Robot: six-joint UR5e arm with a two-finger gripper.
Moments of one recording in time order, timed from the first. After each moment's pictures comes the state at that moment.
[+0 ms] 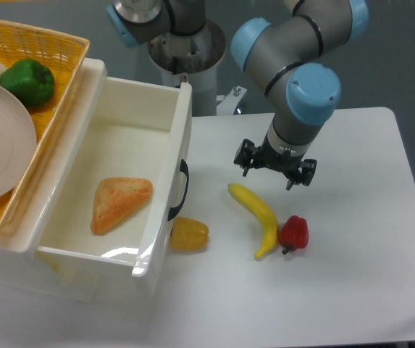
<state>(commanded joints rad) 2.61 -1.90 -1.55 -1.39 1.45 0.78</state>
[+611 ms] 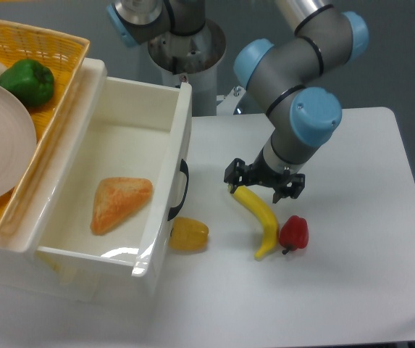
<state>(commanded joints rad) 2.57 -1.96 -1.55 -1.36 1.37 0.73</state>
